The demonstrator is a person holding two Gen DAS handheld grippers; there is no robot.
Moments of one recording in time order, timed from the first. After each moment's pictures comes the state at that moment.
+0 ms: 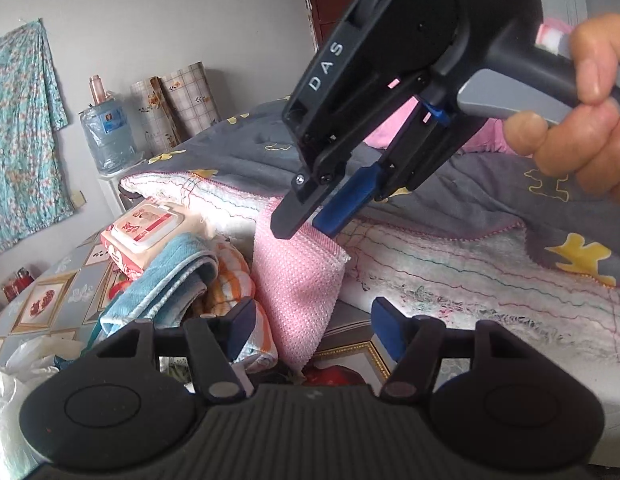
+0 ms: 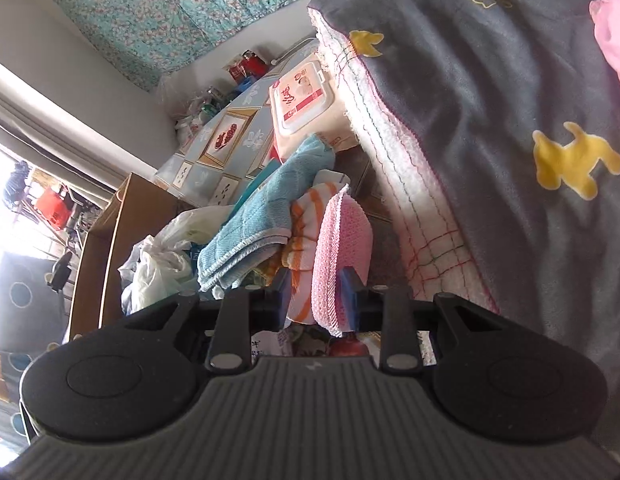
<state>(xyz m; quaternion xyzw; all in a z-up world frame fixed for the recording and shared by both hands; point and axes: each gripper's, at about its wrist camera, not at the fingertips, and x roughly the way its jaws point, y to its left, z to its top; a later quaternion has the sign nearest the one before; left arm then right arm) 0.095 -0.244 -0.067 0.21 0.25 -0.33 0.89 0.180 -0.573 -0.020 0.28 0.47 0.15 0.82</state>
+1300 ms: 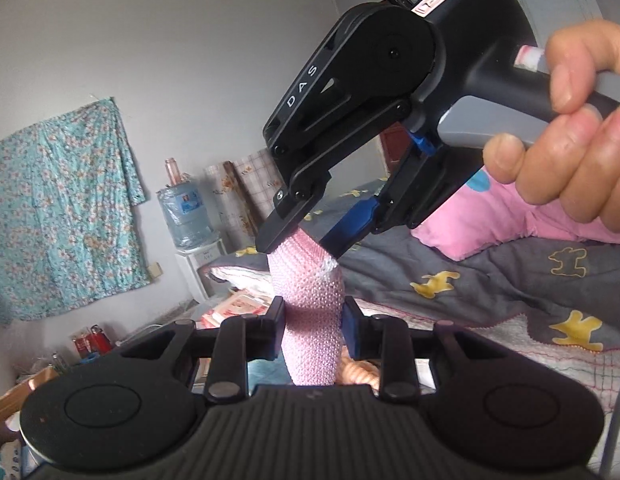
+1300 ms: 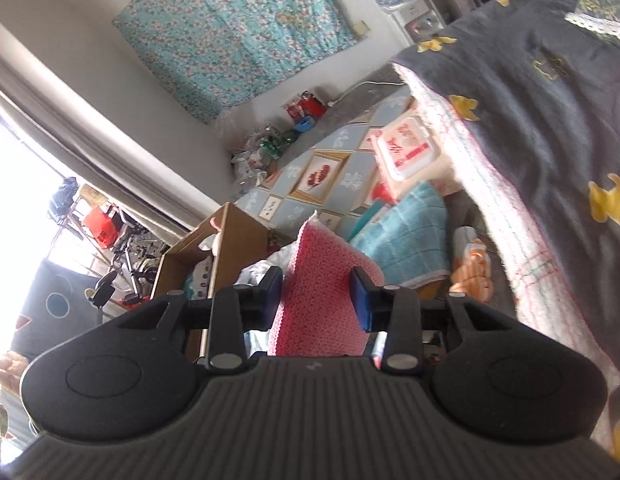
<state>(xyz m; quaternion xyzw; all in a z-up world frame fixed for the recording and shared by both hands) 0.027 -0.194 0.020 0.19 0.11 -0.24 0.95 0.131 -0.512 0.092 0.29 0.40 0.21 0.85</state>
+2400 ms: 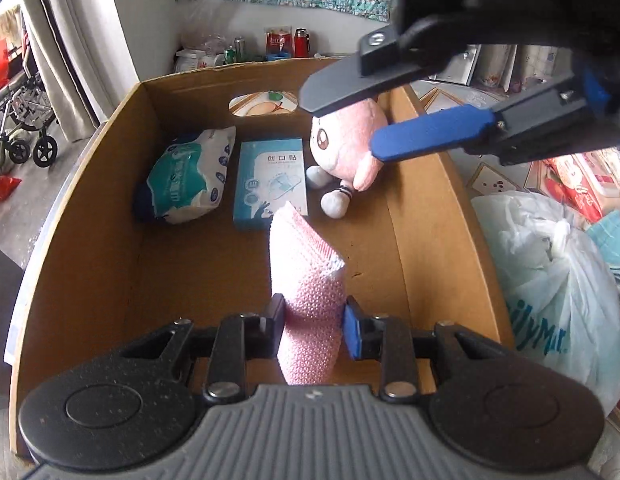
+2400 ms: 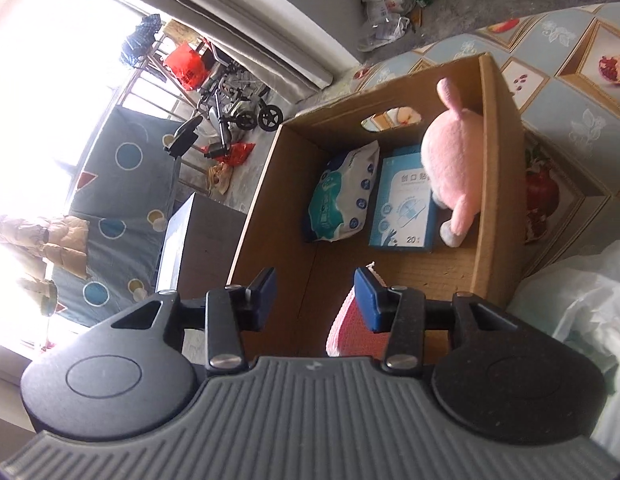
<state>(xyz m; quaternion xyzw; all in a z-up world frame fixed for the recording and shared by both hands) 0.164 0.113 0.004 -0.02 0.48 0.07 0.87 0.294 -0.150 0.059 0.21 0.53 0.42 0.71</state>
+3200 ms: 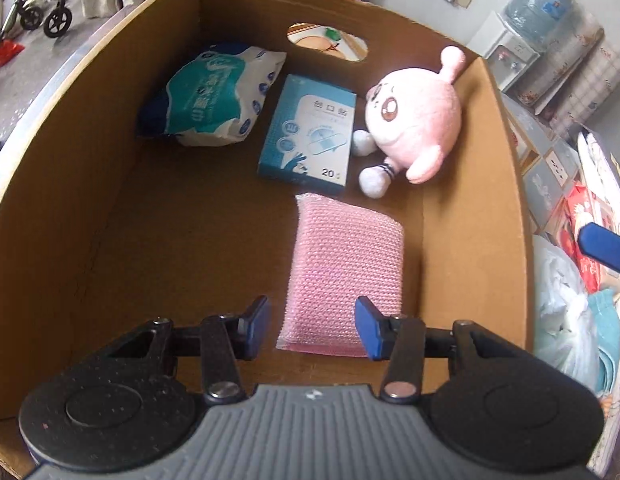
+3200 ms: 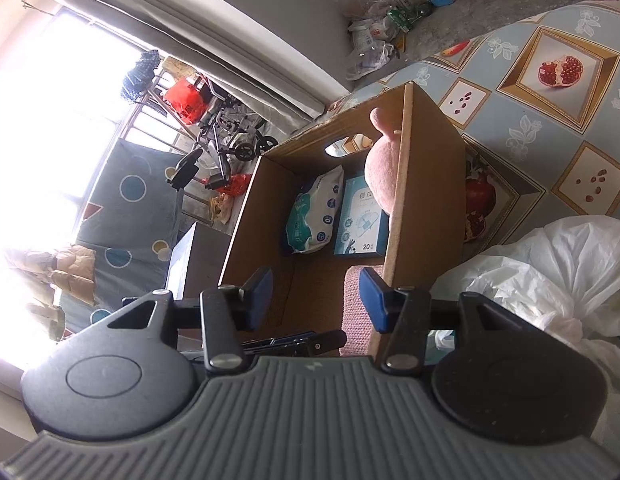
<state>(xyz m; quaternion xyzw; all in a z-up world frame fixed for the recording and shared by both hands) 0.193 0.179 -0.031 -0.20 0.55 0.10 0.80 0.293 -0.219 0.049 0.24 0.51 0.40 0.72</state>
